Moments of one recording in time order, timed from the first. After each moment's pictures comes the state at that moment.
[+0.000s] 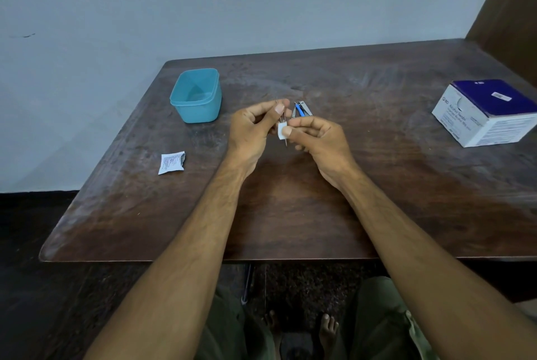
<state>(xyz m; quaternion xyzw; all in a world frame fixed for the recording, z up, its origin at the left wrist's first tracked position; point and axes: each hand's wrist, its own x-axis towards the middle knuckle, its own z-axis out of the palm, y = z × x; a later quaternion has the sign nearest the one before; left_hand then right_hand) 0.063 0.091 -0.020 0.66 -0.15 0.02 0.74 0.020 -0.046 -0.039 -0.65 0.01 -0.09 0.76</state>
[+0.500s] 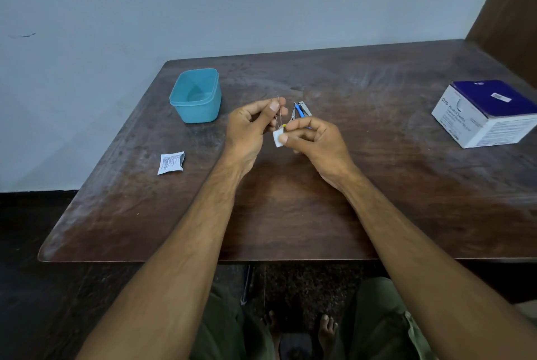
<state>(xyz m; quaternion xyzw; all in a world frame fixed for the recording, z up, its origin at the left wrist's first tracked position) 0.067 0.092 -0.019 0.63 -0.14 0.01 0.76 0.018 -0.047 -0.040 -0.67 -0.03 -0.08 0.74</state>
